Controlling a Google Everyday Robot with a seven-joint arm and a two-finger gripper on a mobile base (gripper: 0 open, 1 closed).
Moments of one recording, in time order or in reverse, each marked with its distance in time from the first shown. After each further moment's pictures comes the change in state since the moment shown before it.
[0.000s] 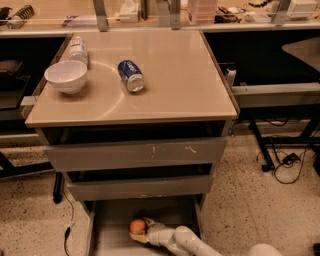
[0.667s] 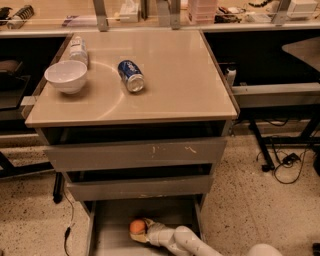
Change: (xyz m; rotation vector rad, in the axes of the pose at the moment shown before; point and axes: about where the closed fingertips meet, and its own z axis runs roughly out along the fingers) arm 0.000 0.000 0.000 0.000 0.000 0.000
